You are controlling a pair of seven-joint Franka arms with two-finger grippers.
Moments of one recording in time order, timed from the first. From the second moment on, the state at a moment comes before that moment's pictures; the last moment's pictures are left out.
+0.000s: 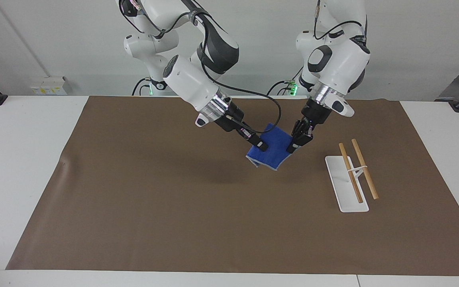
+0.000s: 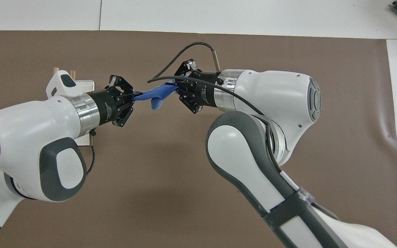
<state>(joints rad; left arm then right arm) -0.37 -0.04 -0.04 -2.10 -0.55 2.62 -1.31 0.43 0.29 0.10 -1.65 0.88 2.50 1.06</state>
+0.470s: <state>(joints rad) -0.37 -0.04 -0.04 -2.10 -0.55 2.62 -1.20 0.42 0.28 0.09 -1.65 0.87 2.47 1.06</state>
